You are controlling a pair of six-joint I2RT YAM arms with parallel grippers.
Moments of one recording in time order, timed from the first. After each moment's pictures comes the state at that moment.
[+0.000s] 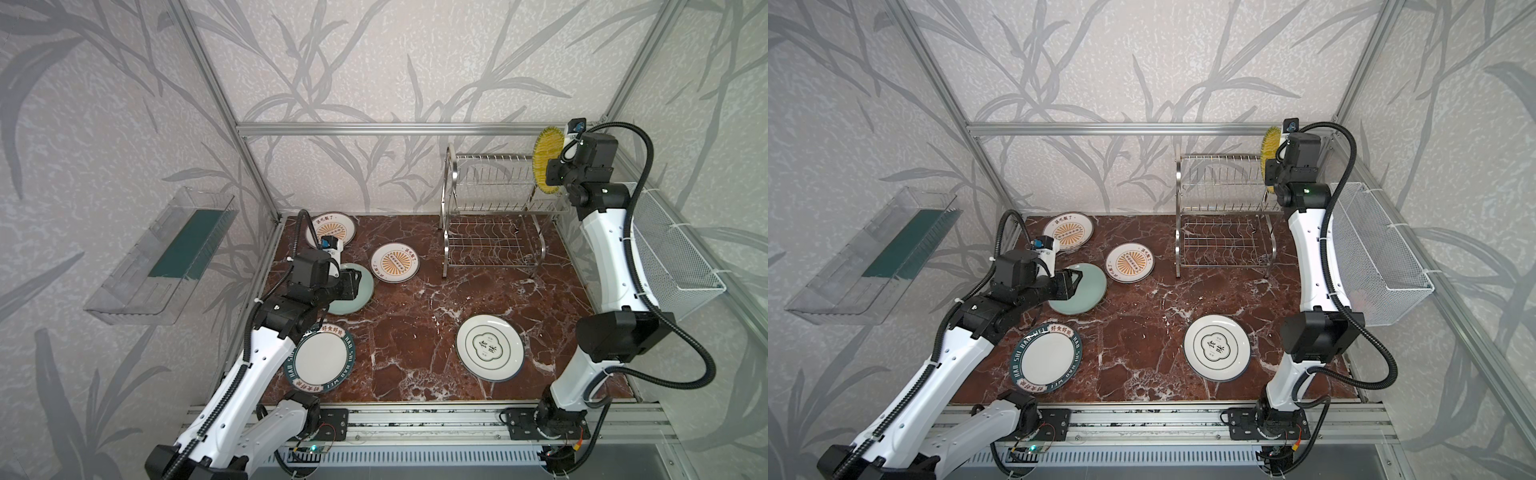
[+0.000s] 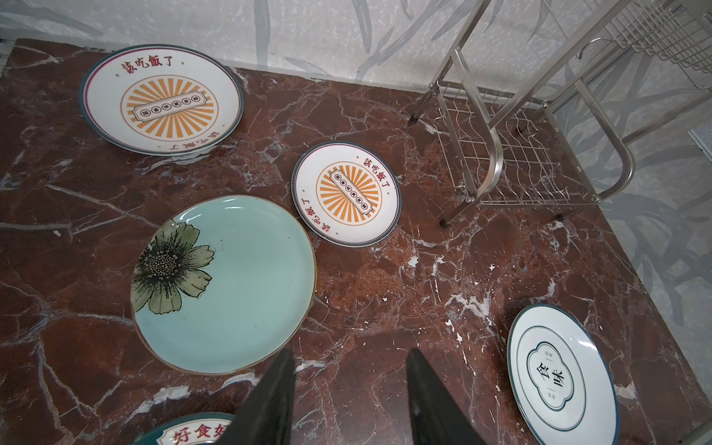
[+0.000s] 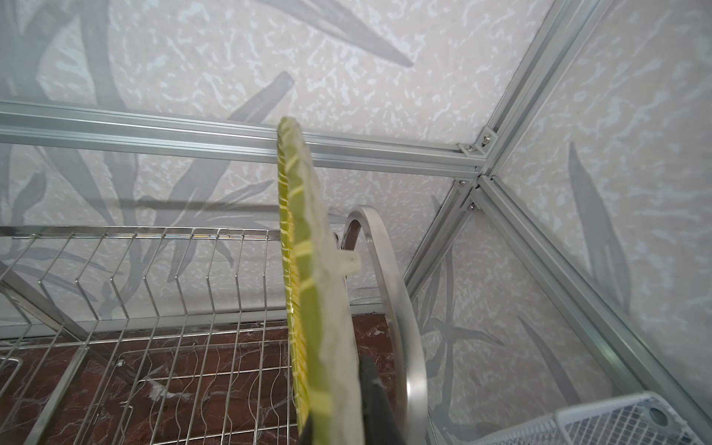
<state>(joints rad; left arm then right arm) -0.32 0.97 1.00 -0.65 0.06 -0.32 -0.02 1.82 2.17 -0.63 0.20 -0.13</state>
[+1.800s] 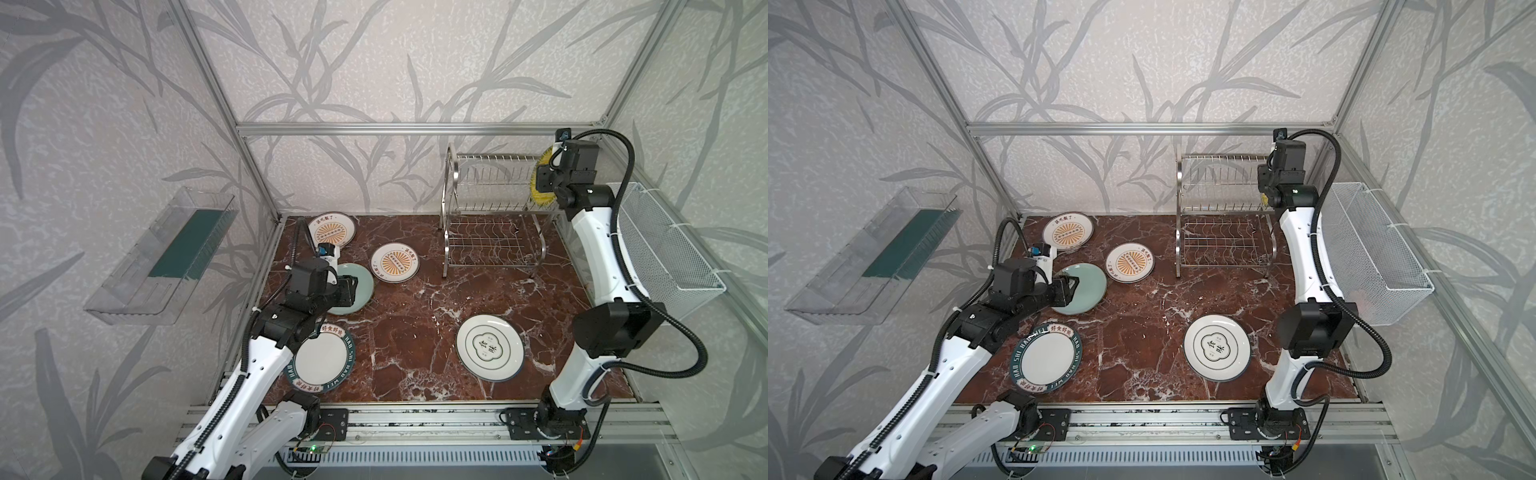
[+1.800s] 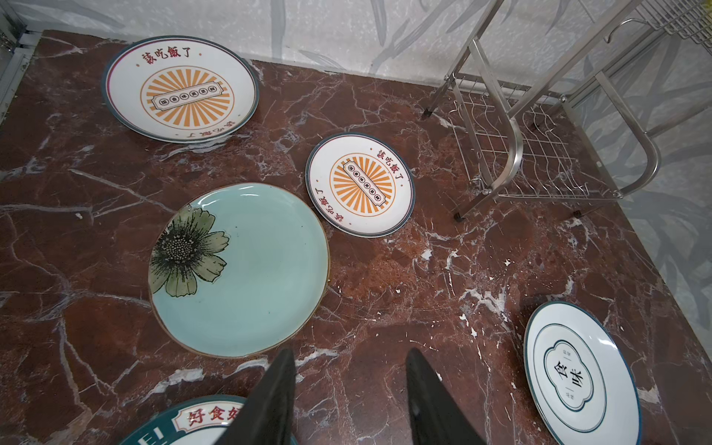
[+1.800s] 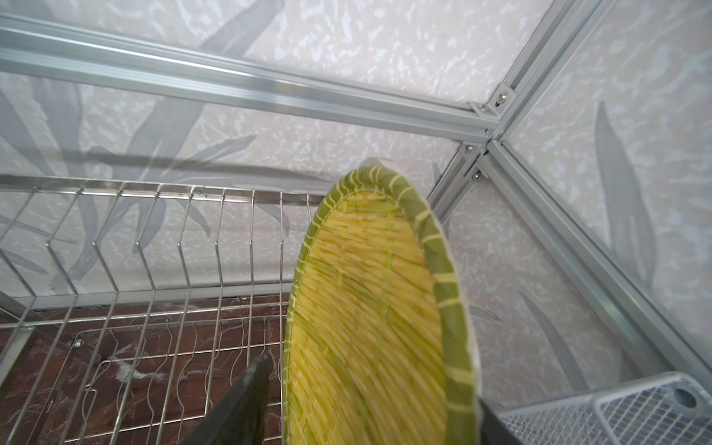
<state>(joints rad) -0.32 0.91 0.94 -0.65 0.03 -0.32 0.00 1.83 2.13 -0.64 0.28 -0.15</state>
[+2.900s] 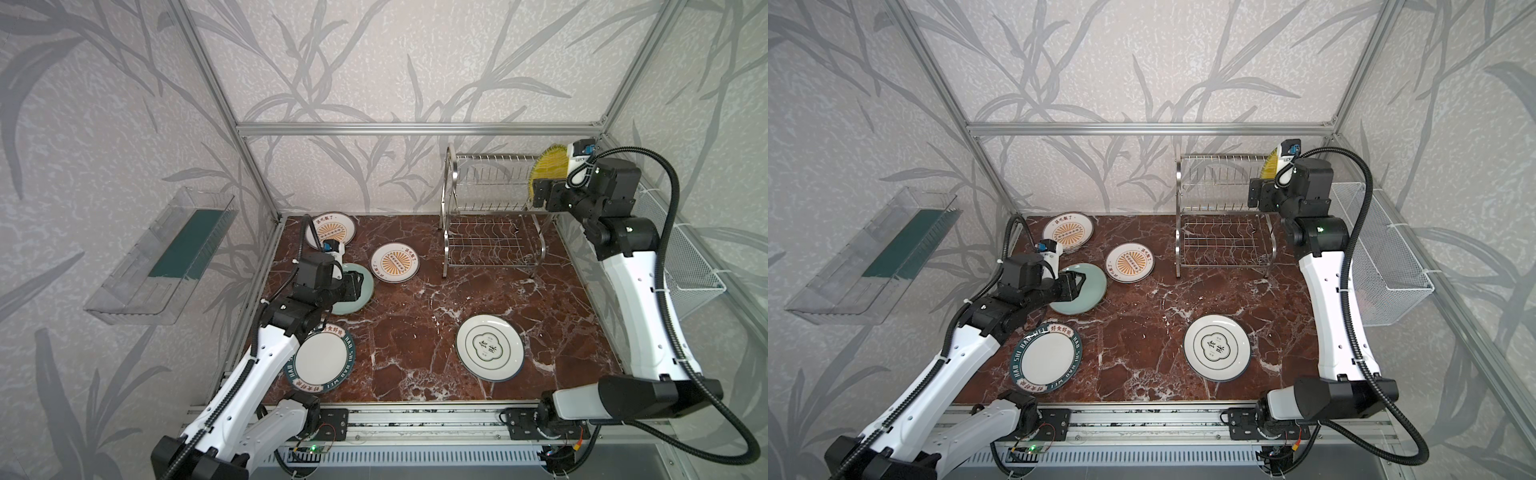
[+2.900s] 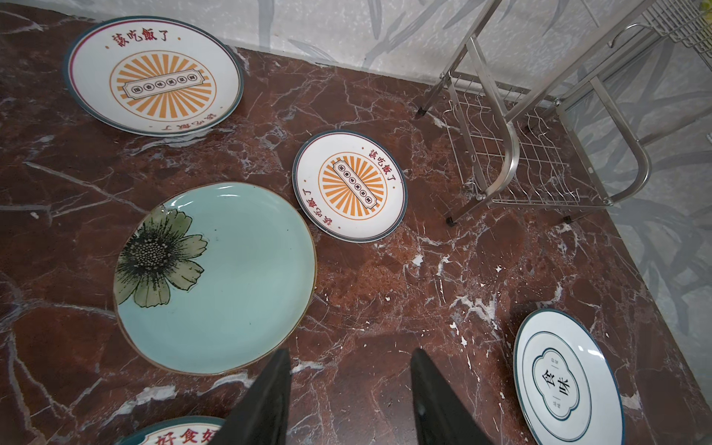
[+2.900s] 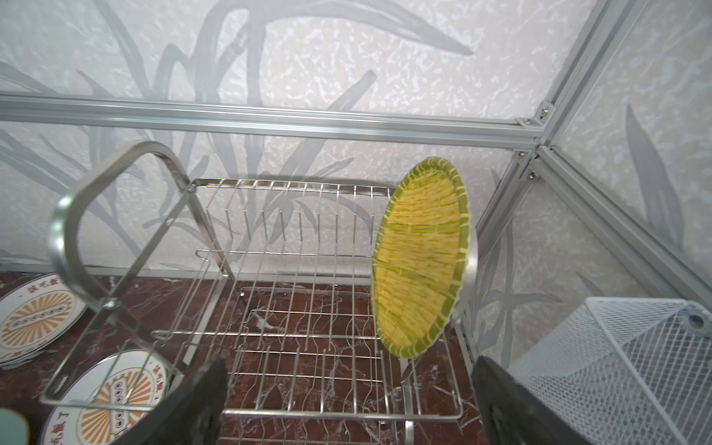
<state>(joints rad) -0.32 1.00 0.94 -0.58 0.08 -0.36 0.06 1.38 1.73 -0.62 0.02 -0.02</state>
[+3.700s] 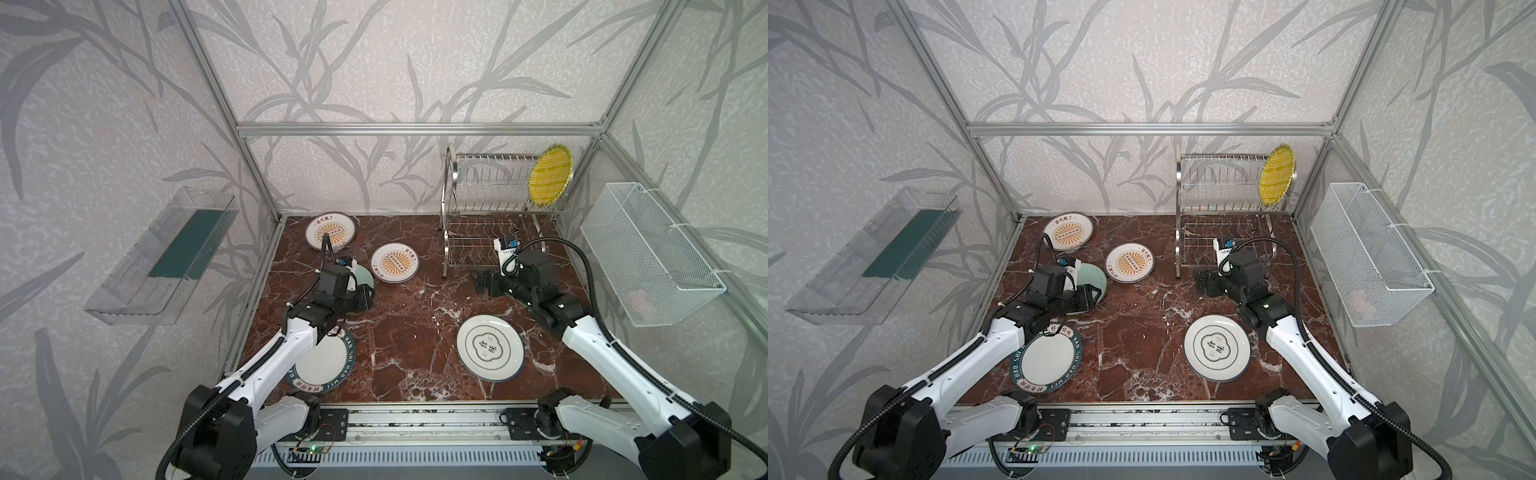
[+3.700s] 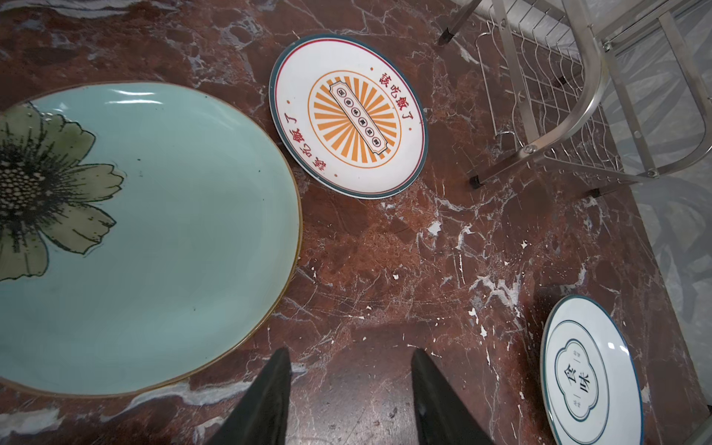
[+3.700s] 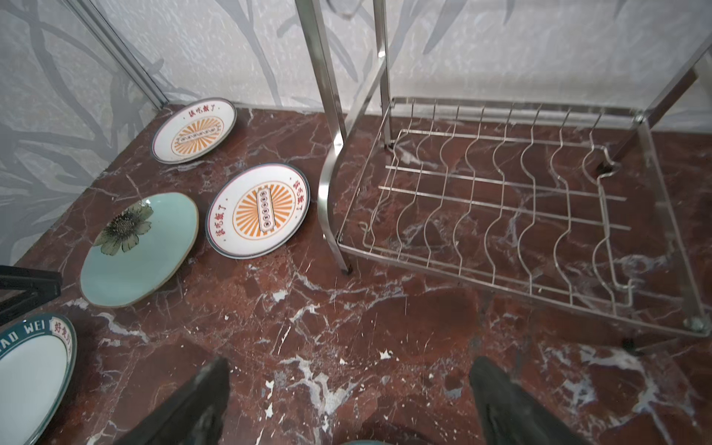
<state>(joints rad) -0.35 1.14 0.69 -0.28 0.14 -0.46 0.39 1.07 0.82 -0.29 -0.05 0.21</state>
